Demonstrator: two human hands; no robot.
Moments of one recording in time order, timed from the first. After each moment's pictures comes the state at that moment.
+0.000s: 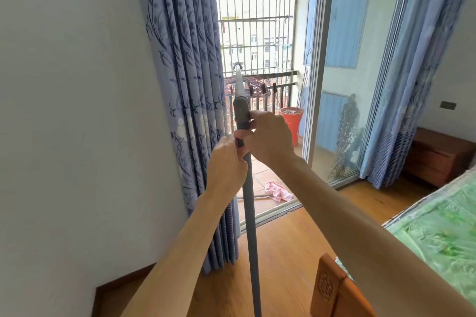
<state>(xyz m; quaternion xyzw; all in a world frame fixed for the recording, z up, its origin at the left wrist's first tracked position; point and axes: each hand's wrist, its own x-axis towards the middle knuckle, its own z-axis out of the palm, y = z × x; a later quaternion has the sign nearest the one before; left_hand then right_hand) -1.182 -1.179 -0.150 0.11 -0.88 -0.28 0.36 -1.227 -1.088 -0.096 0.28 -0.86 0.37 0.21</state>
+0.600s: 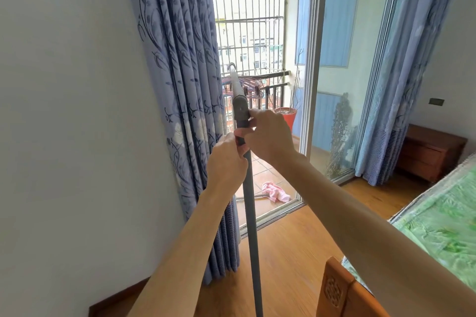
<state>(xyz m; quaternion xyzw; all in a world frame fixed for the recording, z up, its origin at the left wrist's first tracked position) -1.218 -1.224 -0.147 0.10 -0.89 -0.27 0.36 -1.257 -1.129 -0.095 0.26 -0.87 0.37 0.20</state>
